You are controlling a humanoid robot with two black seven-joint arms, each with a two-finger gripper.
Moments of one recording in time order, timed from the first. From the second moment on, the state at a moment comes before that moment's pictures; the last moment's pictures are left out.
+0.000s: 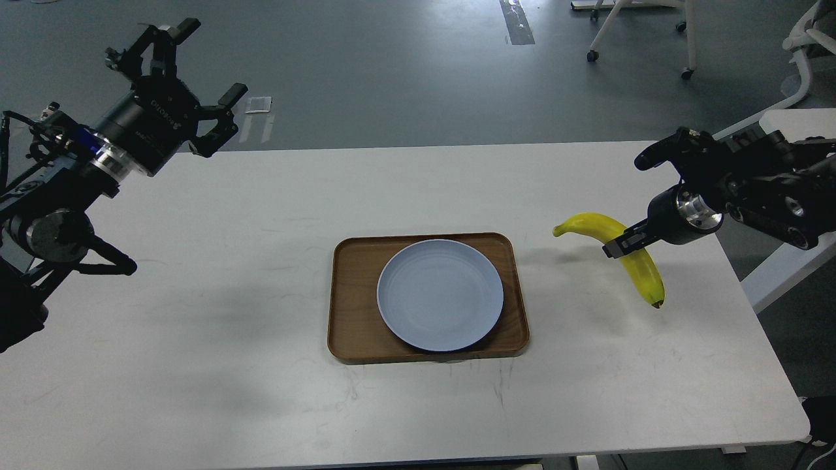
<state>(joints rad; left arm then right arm) -0.80 0.61 -0.61 -0.96 0.14 -0.49 -0.42 1.46 -0.50 -0.70 0.76 -1.26 0.48 0.49</state>
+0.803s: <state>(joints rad) -0.78 0.63 -0.61 -0.99 0.14 -0.49 -0.42 1.45 0.00 -0.71 0.60 -0.95 0.49 0.49</state>
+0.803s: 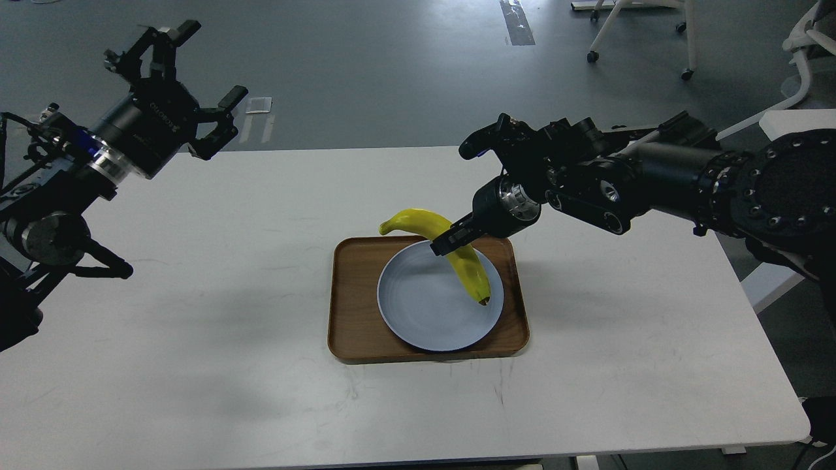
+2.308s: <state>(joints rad) -0.78 0.66 -0.61 -1.00 0.14 -0.49 -0.42 1.36 0.00 -0.74 0.54 -0.80 0.49 0.49</state>
